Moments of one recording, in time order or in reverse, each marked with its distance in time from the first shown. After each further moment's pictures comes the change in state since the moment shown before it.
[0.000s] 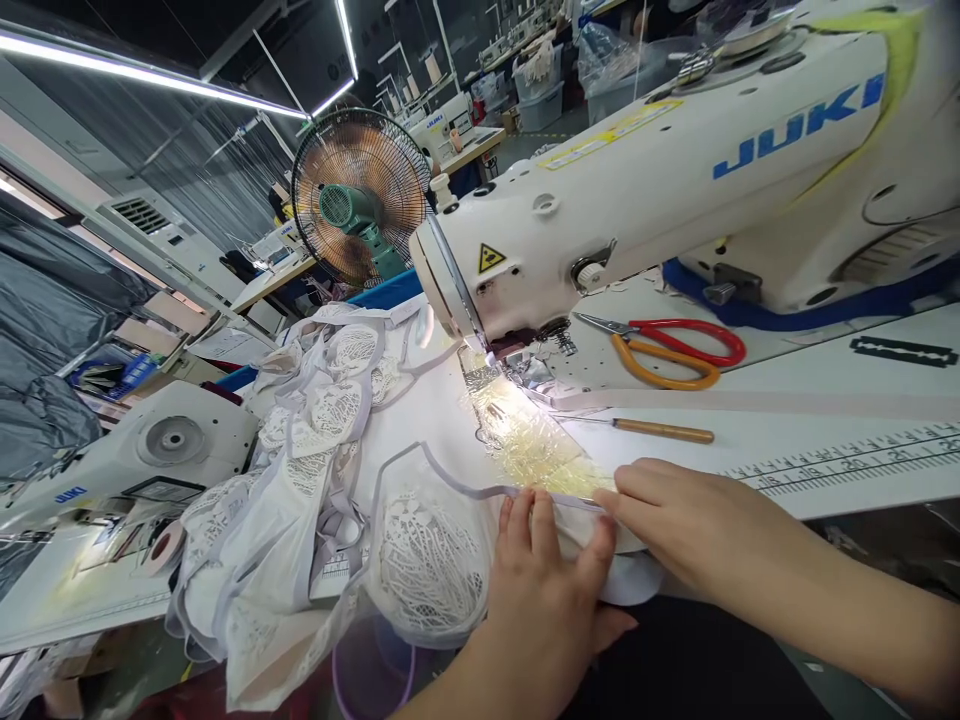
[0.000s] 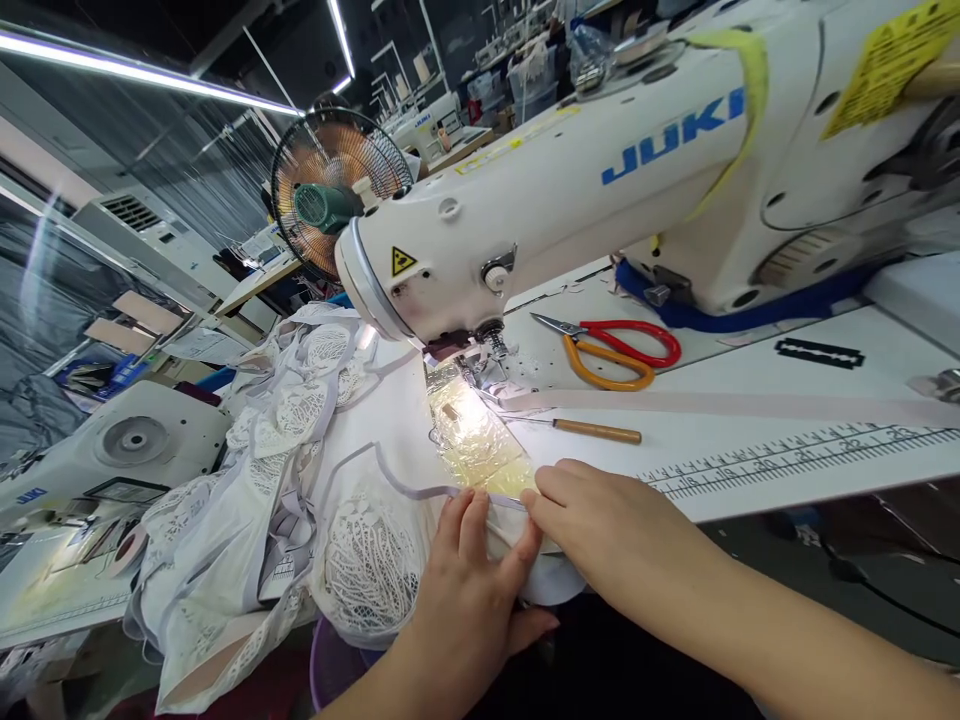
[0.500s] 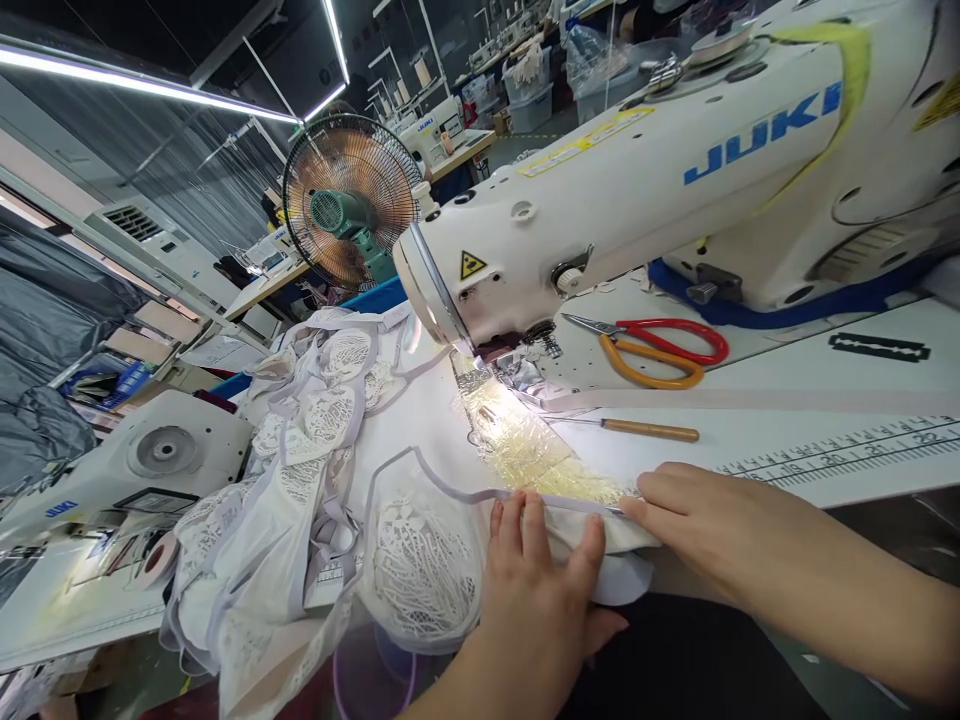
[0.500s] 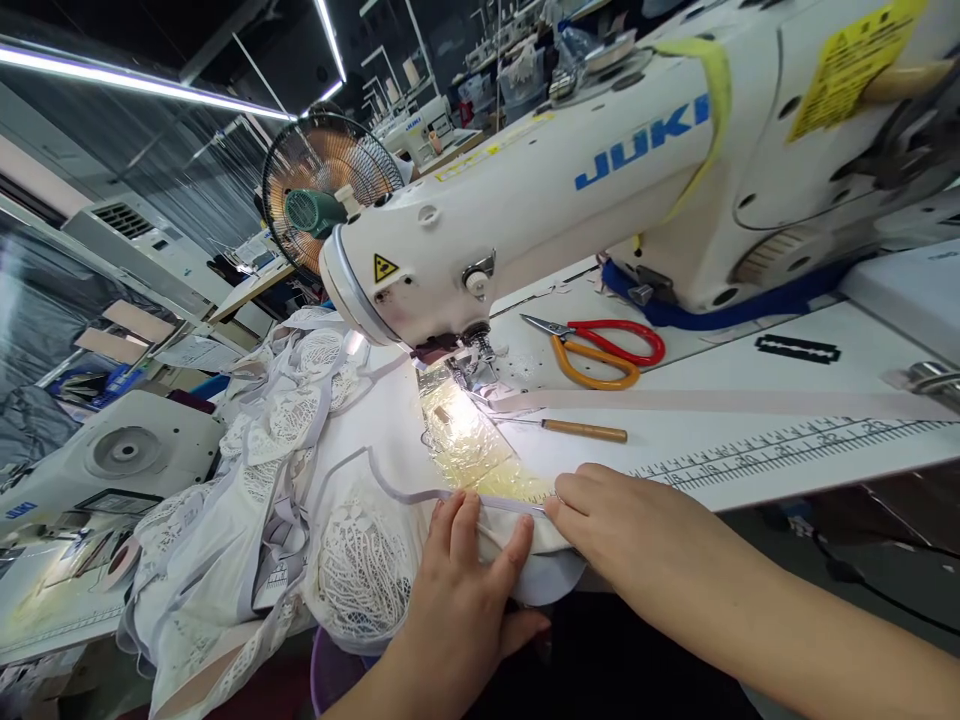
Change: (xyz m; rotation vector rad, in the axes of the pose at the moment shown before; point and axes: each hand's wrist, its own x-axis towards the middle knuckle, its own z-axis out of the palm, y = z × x) left_hand 0.001 0.003 -0.002 -0.022 -0.034 -0.008; right_hand -0.018 0.012 -0.007 0.011 -0.012 -0.013
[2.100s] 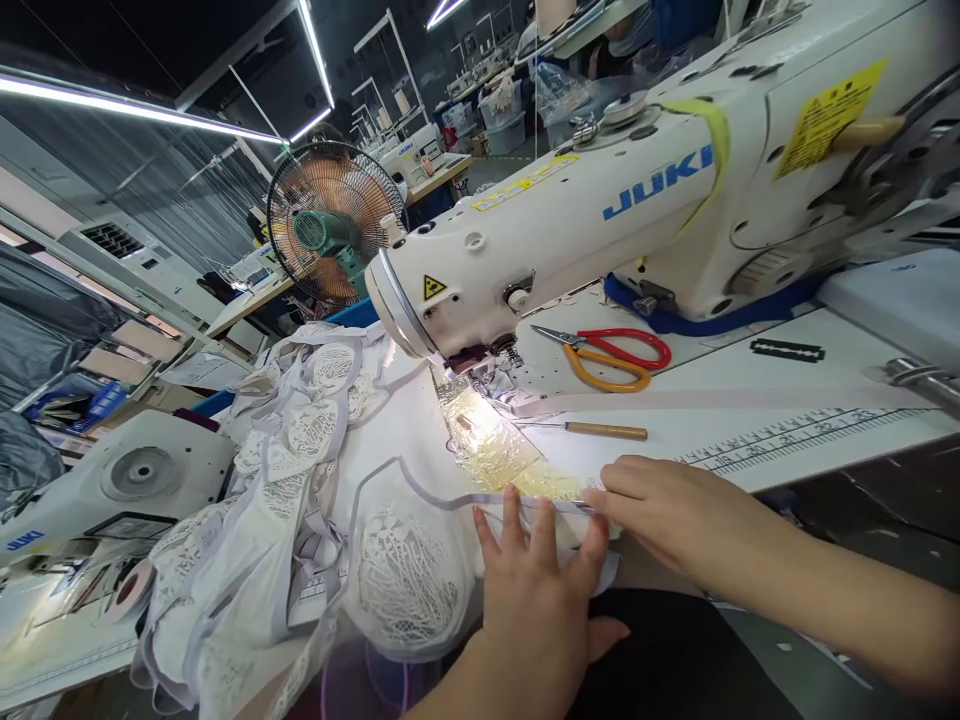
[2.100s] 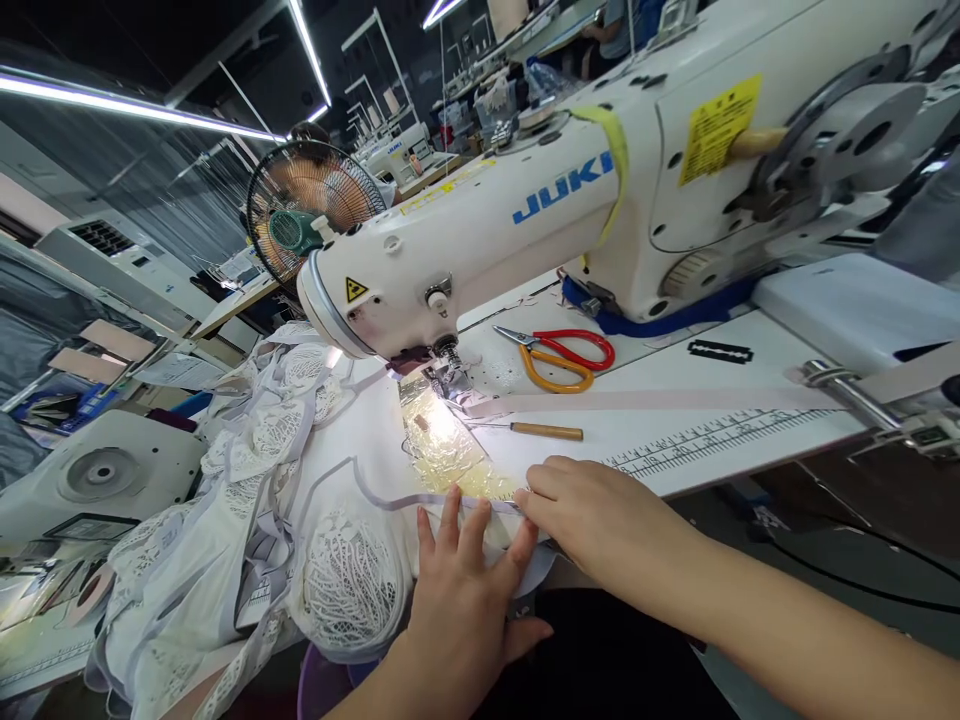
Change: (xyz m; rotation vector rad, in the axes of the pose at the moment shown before) left_hand 0.015 0.022 -0.002 0.052 -0.085 -0.004; right_hand 0.003 0.002 -0.011 0.014 0.002 0.016
